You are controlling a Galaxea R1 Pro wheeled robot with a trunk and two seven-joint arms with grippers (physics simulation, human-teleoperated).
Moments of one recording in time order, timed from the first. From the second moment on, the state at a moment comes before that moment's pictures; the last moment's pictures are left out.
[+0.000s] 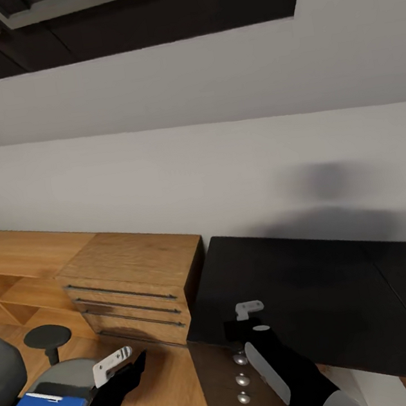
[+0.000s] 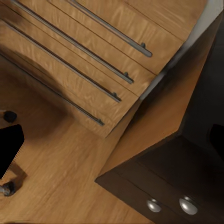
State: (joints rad) left arm 0.02 0.00 0.07 -1.59 0.40 0.44 0.15; right arm -0.50 0.16 0.45 -0.92 -0.42 0.44 -0.33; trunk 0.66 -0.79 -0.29
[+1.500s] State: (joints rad) left arm 0.02 -0.01 0.06 -1.59 0.39 0.44 0.15; right arm -0.50 0.16 0.47 -0.75 -0.41 0.33 -0.33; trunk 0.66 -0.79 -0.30
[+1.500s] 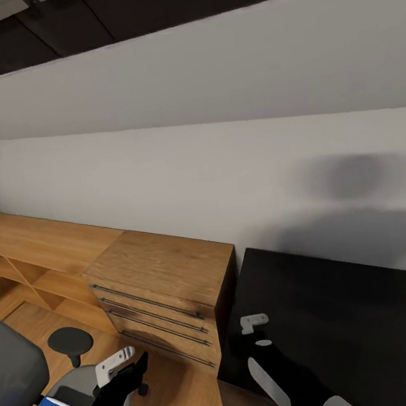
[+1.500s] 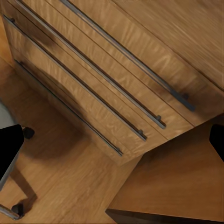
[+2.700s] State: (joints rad) left arm 0.02 -0.01 0.06 -1.59 0.39 0.44 0.15; right arm -0.52 0.16 0.47 -0.71 -0.42 0.28 -0.33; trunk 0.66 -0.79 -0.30
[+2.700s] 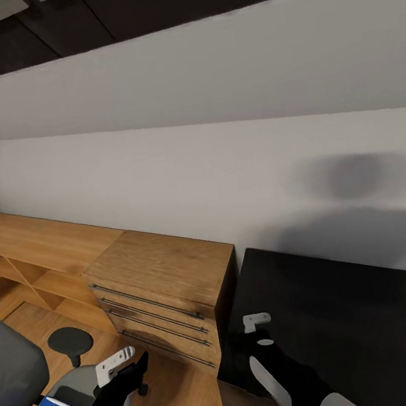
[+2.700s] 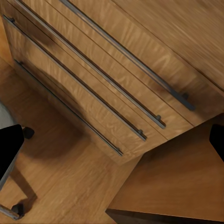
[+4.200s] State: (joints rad) left arm 0.02 -0.01 0.06 -1.59 0.39 0.44 0.15; right arm -0.38 0.09 0.54 -1.26 -0.42 0.39 -0.44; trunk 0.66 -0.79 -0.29
